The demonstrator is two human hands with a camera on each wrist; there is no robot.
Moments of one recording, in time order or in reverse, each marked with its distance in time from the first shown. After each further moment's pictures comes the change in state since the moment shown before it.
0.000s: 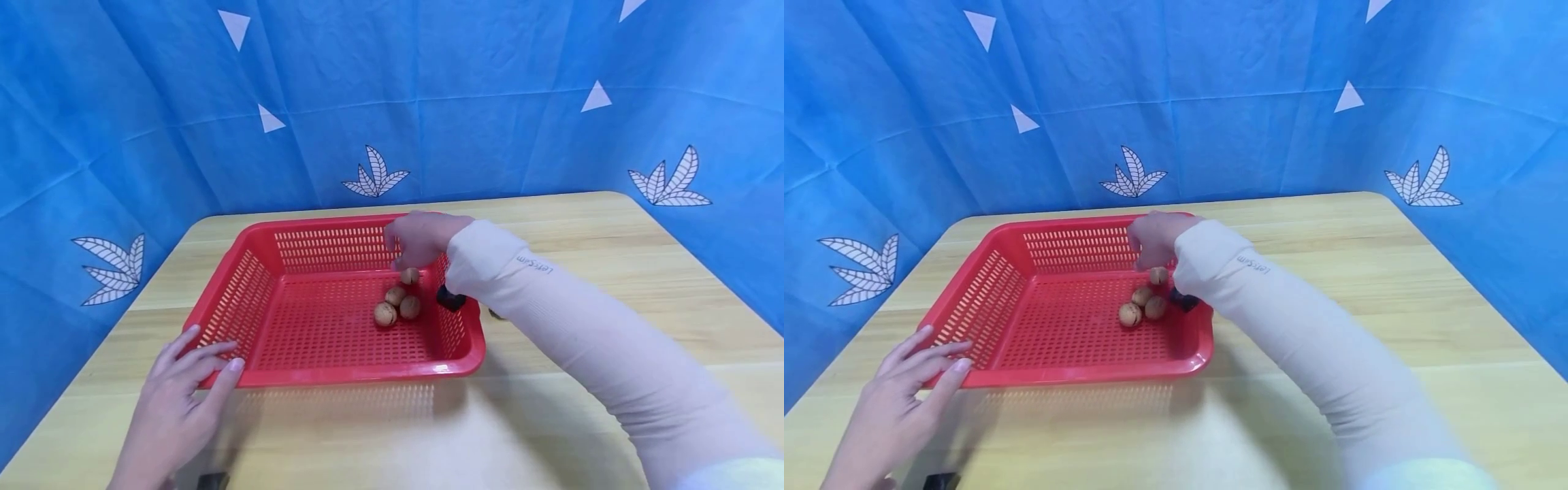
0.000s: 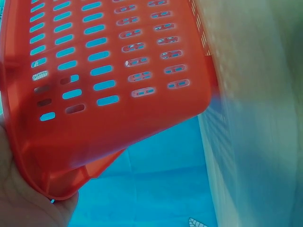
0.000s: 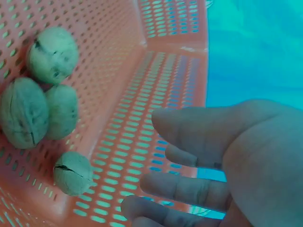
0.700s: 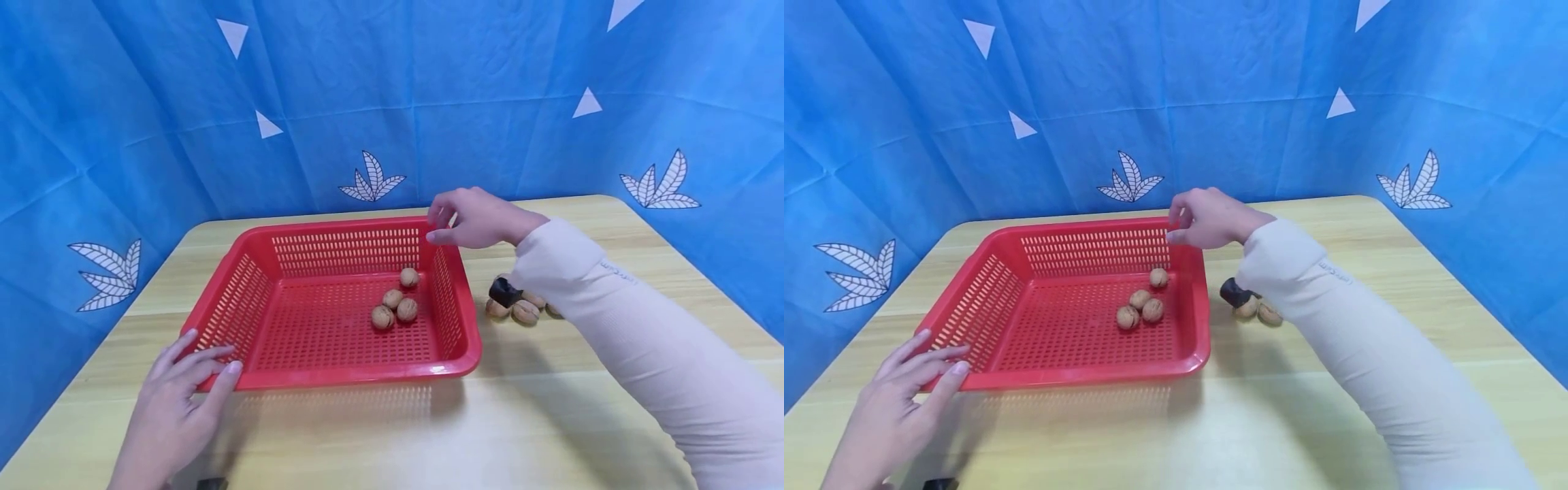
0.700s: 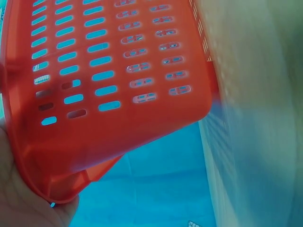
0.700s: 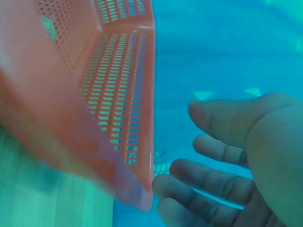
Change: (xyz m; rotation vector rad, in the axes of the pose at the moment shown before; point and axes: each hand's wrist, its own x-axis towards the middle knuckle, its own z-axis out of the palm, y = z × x) left_hand -0.001 0.003 0.001 0.022 -0.006 -0.010; right_hand -0.056 0.057 -0.009 0.237 0.327 -0.052
